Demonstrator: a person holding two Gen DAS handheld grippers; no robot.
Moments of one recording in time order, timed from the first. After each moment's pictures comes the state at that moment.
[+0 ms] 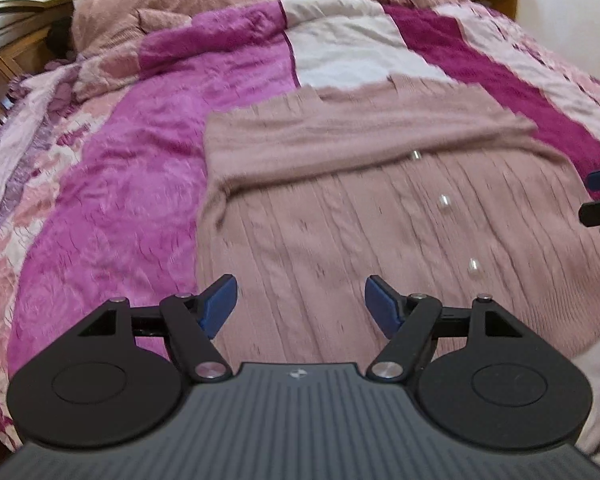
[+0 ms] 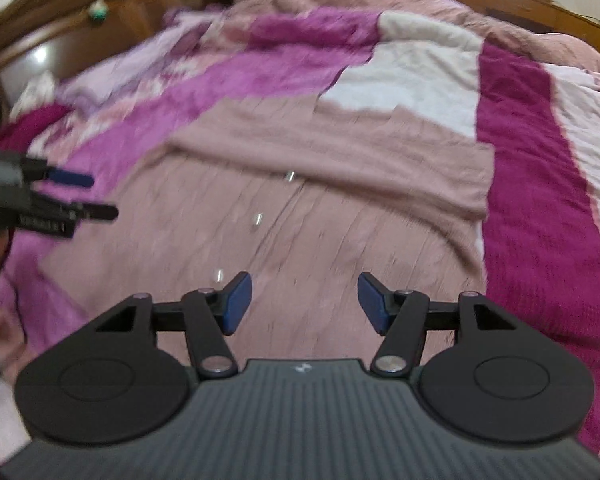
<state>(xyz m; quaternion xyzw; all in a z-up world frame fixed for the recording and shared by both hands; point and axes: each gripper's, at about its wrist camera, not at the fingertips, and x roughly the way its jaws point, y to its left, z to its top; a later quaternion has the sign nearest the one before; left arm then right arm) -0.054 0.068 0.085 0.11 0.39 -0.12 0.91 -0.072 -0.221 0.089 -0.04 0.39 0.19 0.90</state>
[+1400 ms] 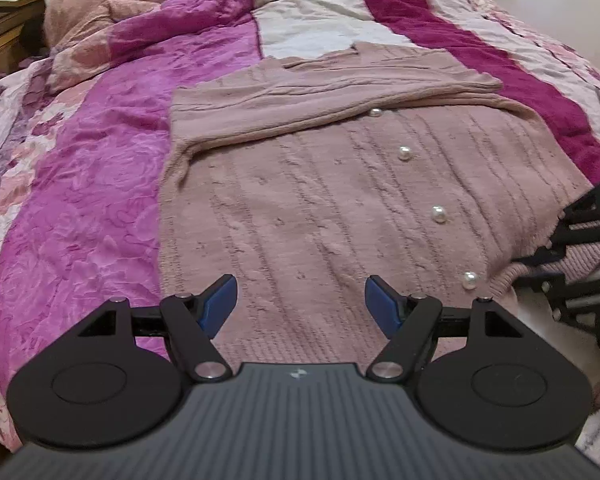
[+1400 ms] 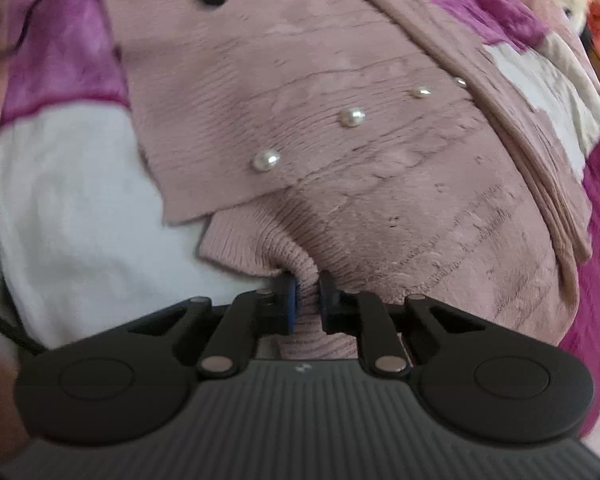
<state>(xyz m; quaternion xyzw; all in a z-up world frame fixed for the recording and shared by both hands) -0.077 0.054 0.067 0.13 0.40 -0.15 0.89 -0.120 -0.143 0.018 -0.30 0.42 0.26 0.82</state>
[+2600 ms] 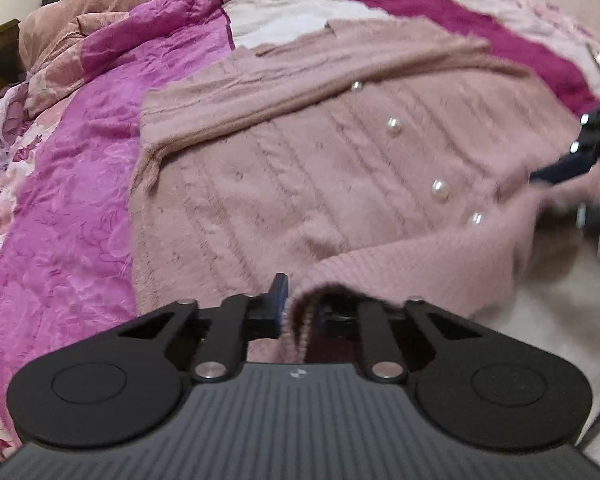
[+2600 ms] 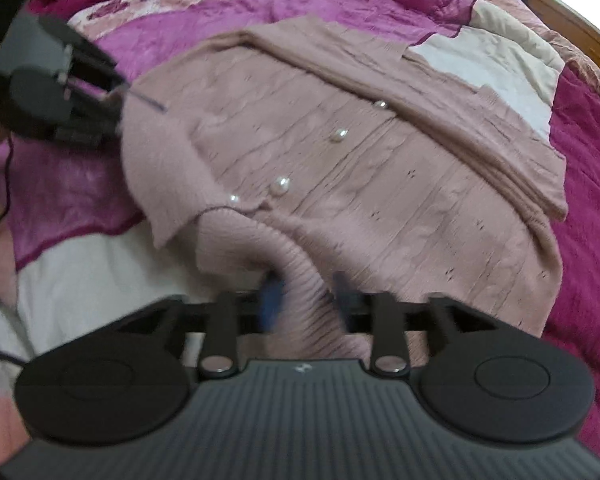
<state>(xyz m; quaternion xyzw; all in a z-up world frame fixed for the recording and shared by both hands) -0.060 0.037 0.042 0.17 0.40 -0.17 0.88 -0.111 -0.166 0.048 -0.17 0.41 0.24 0.86</state>
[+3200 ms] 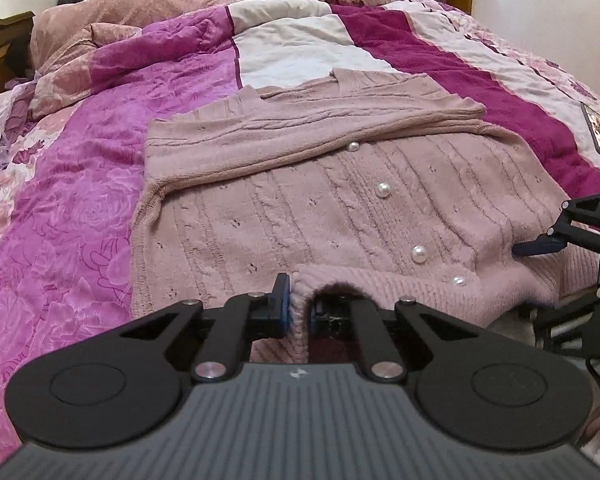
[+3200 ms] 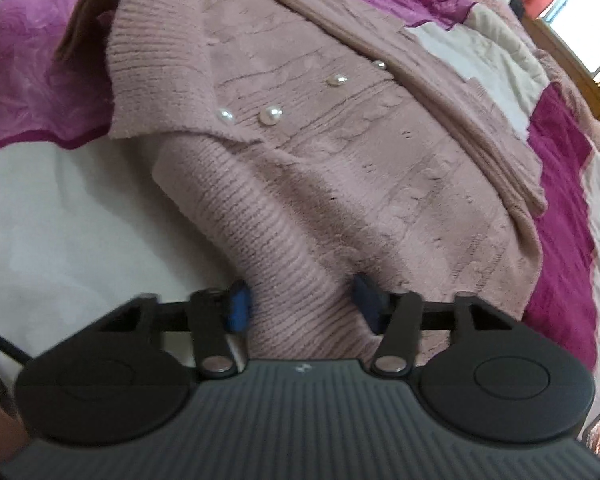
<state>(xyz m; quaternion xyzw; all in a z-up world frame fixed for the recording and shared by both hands) -0.065 0.034 0.070 0.12 0.37 -0.17 0.90 -0.123 -0.154 0.019 -0.28 0.40 0.17 0.86</state>
